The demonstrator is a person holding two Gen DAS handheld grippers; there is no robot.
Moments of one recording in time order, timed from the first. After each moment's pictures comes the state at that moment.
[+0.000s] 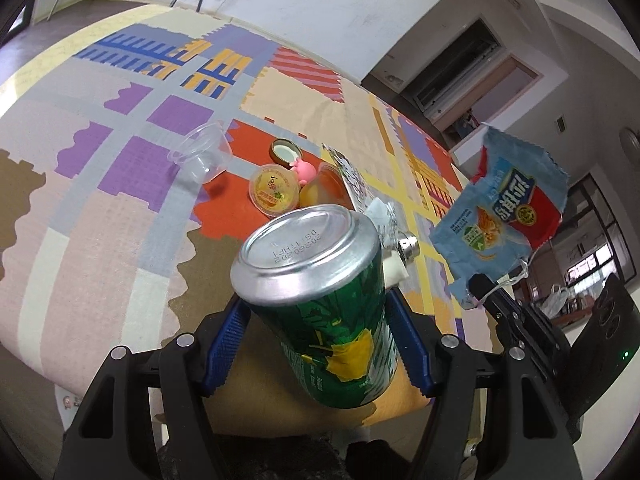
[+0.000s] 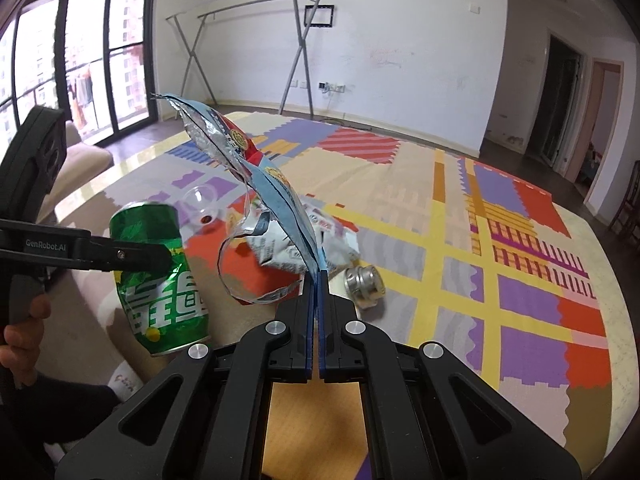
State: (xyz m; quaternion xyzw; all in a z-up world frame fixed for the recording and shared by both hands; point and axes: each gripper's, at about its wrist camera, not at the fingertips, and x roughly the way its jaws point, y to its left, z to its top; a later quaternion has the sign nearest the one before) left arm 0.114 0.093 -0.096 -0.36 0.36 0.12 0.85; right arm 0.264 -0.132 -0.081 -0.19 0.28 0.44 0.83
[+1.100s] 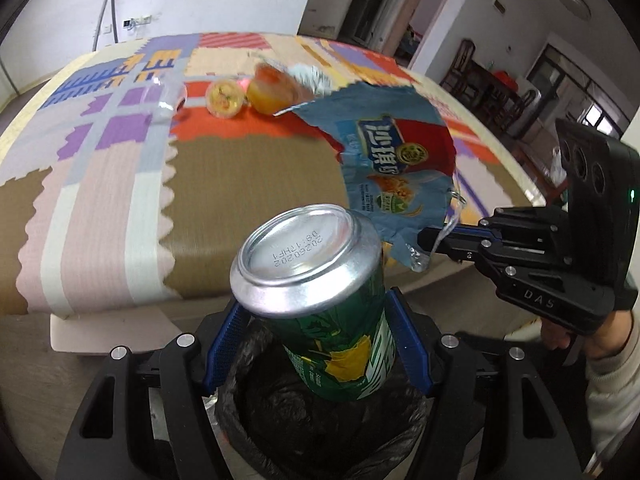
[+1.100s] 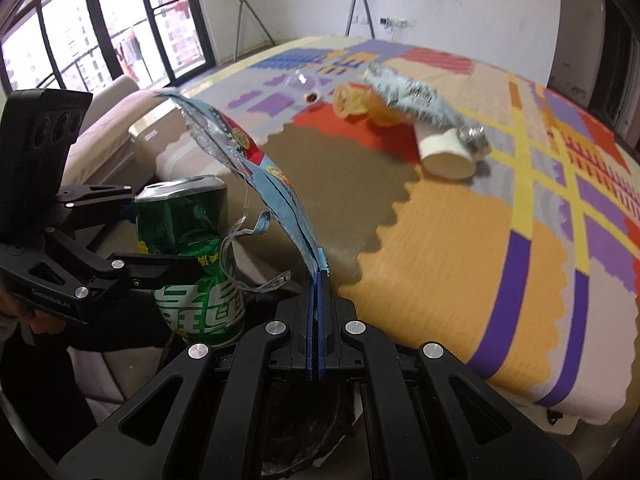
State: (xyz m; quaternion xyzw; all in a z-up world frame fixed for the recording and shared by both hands) left arm 0.031 0.001 -0.131 -0.18 0.43 0.04 0.88; right arm 0.185 -0.169 -0.139 -0.21 0.40 0.52 0.73
